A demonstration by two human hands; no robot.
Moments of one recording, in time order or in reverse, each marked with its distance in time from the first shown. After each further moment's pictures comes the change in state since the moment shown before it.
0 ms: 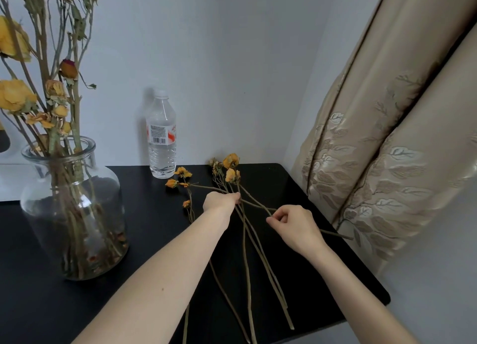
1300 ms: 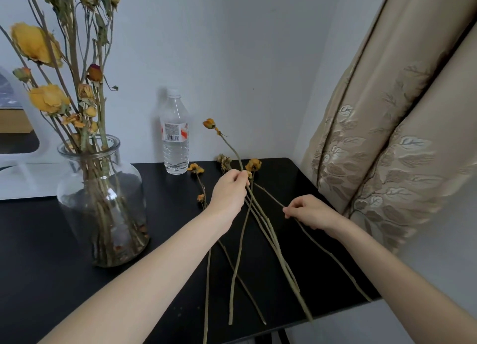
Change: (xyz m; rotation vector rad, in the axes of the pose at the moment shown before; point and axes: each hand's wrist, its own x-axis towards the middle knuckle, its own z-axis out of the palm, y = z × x) left_hand -0.061 0.008 -0.042 -0.040 -0.224 0.439; right_hand 0.016 0.000 -0.023 0.086 -0.344 0.046
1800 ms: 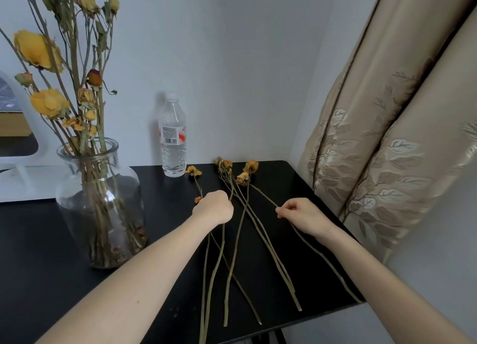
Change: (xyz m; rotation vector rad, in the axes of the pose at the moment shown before) left_hand 0.036 -0.035 -0.012 1.002 -0.062 -0.137; right_hand -0.004 0.001 0.013 0.081 0.125 -0.068
